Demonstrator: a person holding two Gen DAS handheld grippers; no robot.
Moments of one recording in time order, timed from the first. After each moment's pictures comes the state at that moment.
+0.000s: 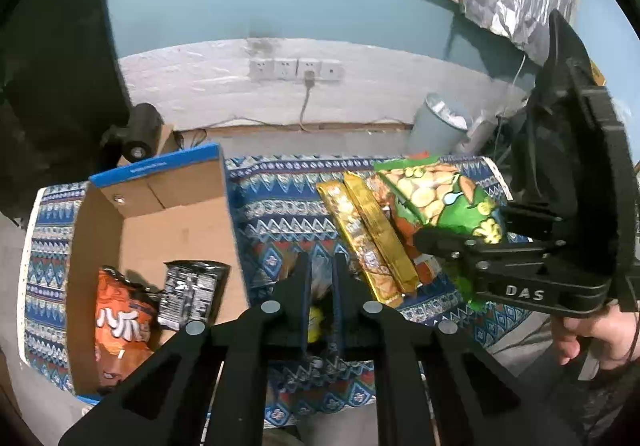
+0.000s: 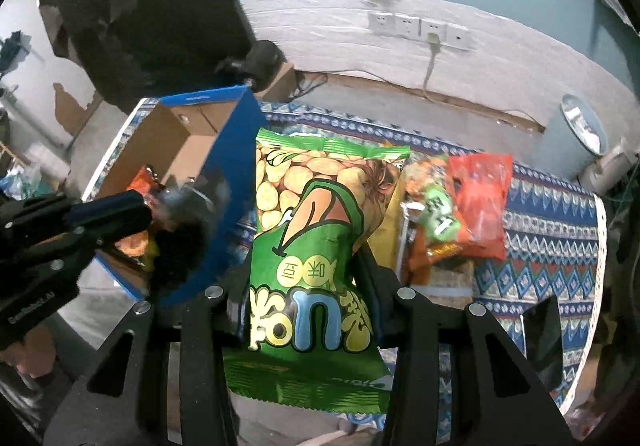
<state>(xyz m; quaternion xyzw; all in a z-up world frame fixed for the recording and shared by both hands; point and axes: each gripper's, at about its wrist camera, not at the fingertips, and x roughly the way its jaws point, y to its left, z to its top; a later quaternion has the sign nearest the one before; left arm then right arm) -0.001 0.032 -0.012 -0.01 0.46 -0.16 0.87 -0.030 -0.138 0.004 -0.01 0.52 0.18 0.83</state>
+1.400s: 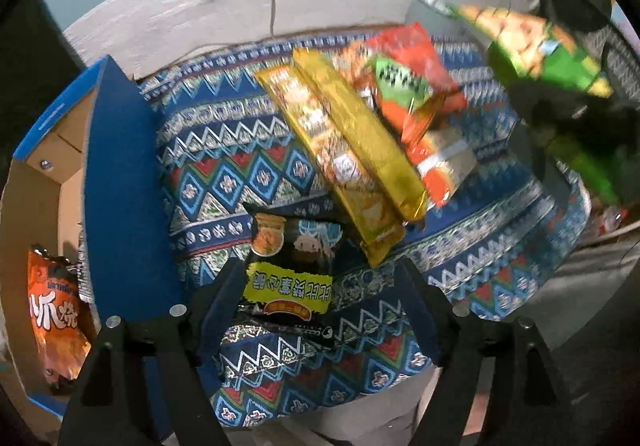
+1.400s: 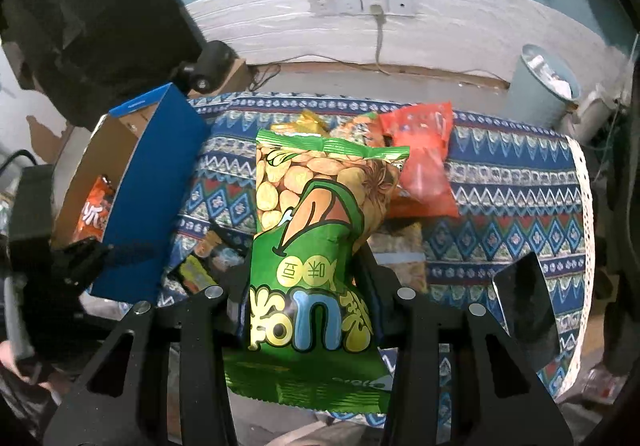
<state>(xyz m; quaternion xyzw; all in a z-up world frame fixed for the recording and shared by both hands) 0.008 -0.066 -0.140 0.10 0.58 -0.17 0.79 -0.038 -0.230 -0.027 0.05 0.55 0.11 0.83</state>
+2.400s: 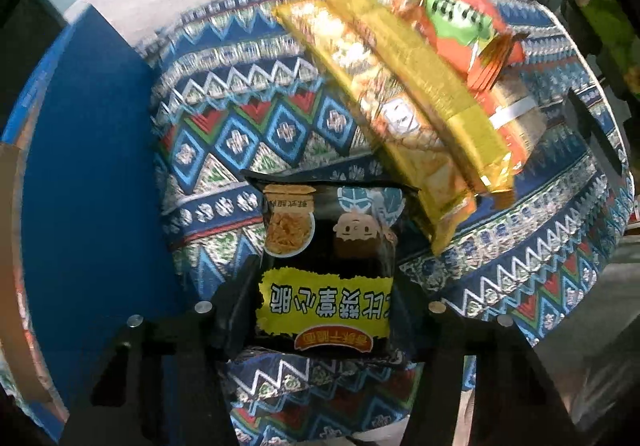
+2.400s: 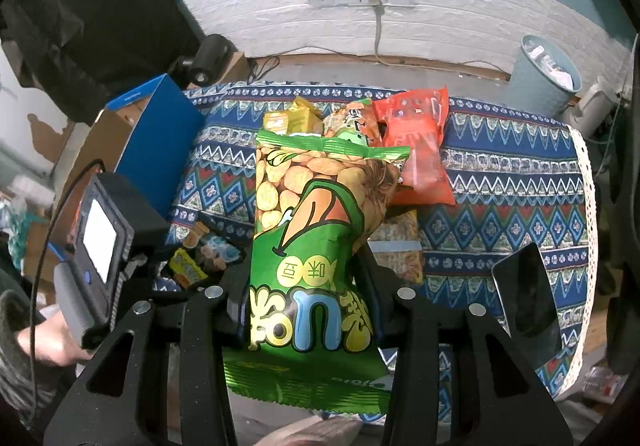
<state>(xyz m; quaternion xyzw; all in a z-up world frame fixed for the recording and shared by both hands) 0.026 -0.053 -0.190 0.13 0.61 -0.14 0.77 -0.039 -0.233 -0.035 0.04 0.55 0.12 0.82</state>
